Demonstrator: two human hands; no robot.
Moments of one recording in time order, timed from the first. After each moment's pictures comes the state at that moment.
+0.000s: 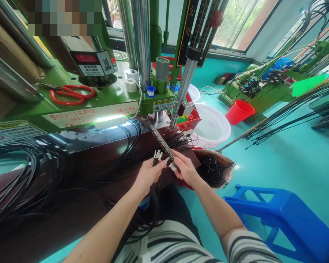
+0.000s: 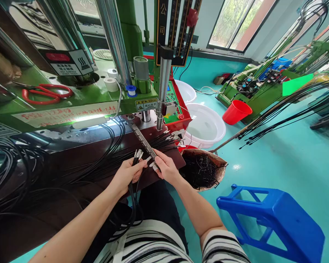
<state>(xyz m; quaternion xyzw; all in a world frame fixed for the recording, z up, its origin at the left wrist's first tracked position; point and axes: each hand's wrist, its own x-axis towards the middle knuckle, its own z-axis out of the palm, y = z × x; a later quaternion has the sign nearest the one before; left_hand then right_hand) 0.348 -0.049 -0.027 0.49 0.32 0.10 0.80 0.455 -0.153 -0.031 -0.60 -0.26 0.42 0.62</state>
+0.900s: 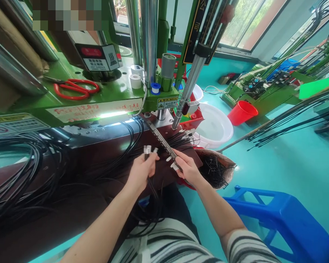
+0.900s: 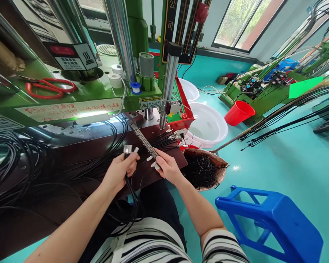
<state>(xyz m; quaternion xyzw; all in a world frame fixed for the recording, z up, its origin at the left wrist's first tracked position) 0.341 -0.036 -0.025 0.44 0.36 0.22 0.79 0.454 -0.153 -0.031 -0.59 -0.22 0.44 0.64</state>
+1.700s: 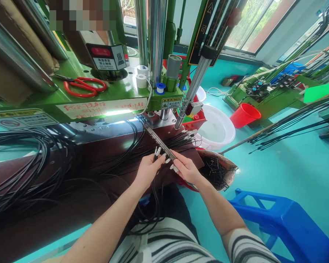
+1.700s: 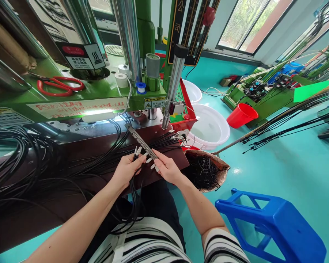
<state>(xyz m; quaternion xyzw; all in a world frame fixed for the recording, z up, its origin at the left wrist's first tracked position) 0.344 -0.040 -0.038 0.55 0.33 0.19 0.74 0.457 -0.153 -0.038 -0.65 -0.36 0.40 0.53</state>
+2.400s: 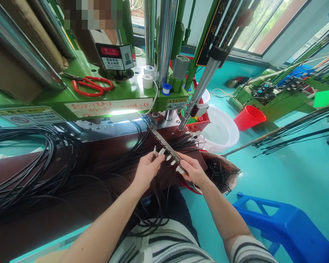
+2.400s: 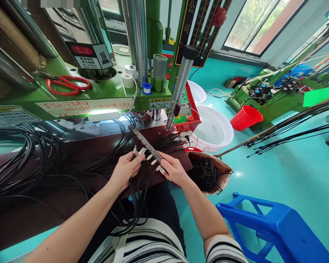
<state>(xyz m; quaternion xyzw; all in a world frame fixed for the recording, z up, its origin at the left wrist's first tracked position) 0.338 -0.035 -0.027 0.49 0.35 0.20 0.77 0.460 -0.154 -0.023 -0.59 -0.28 0.48 0.58</state>
